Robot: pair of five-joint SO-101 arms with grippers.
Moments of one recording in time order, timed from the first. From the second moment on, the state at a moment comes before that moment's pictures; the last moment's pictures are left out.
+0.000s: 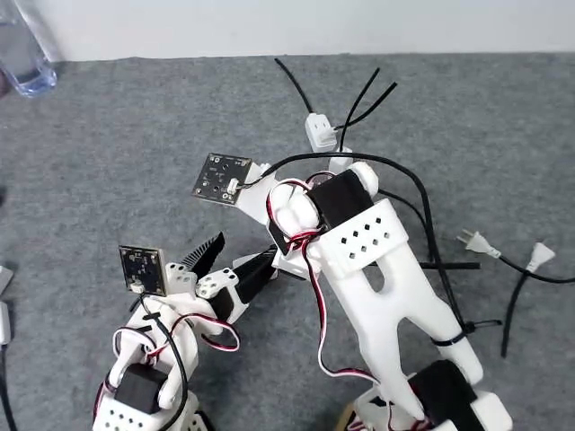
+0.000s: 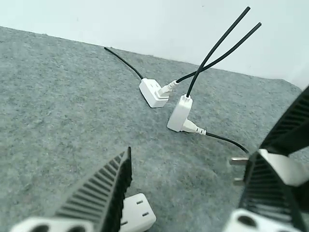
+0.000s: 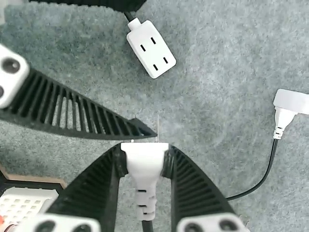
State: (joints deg) left arm 17.1 -103.5 95.7 42.0 26.0; right arm -34.6 -12.7 -4.2 100.6 37.5
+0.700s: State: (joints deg) left arm 17.7 -102.7 97.0 42.7 25.5; right arm -34.5 -20.1 -4.6 100.7 37.5
